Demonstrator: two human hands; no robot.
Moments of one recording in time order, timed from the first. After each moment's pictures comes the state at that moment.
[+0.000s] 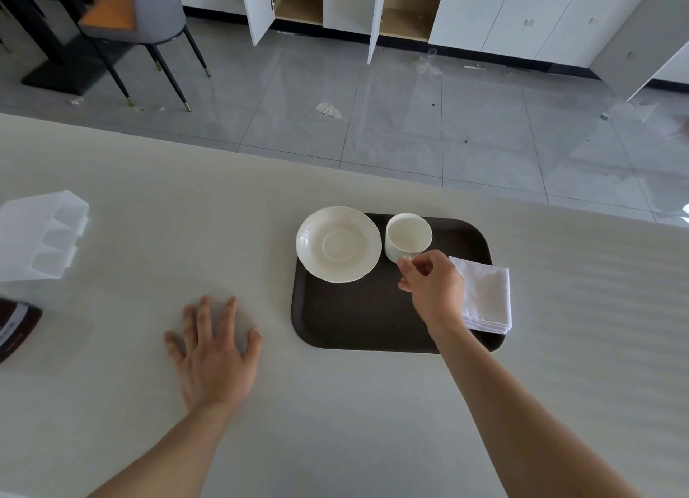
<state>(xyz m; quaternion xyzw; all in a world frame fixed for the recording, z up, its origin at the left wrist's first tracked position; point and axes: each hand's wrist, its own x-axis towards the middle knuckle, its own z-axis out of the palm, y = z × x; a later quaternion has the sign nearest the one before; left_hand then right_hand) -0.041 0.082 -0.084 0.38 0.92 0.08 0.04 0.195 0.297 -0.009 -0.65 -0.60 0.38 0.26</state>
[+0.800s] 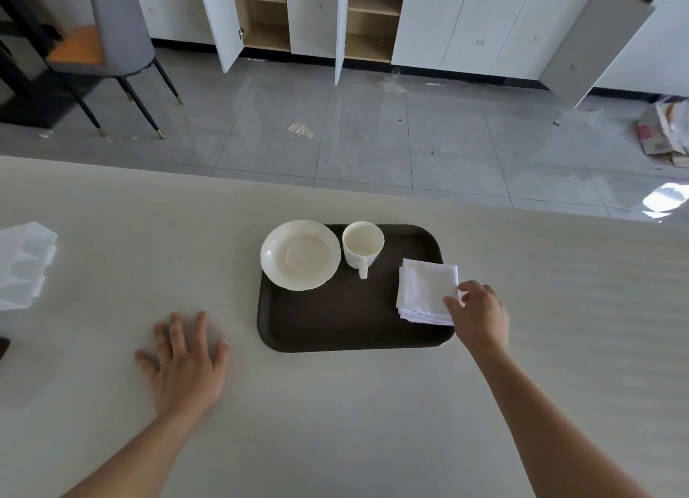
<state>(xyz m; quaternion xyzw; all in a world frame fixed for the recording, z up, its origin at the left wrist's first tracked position) -0.042 0.086 -0.078 0.39 0.92 0.02 0.10 0.336 0.304 -0.013 -0.72 -0.64 0.20 0.15</state>
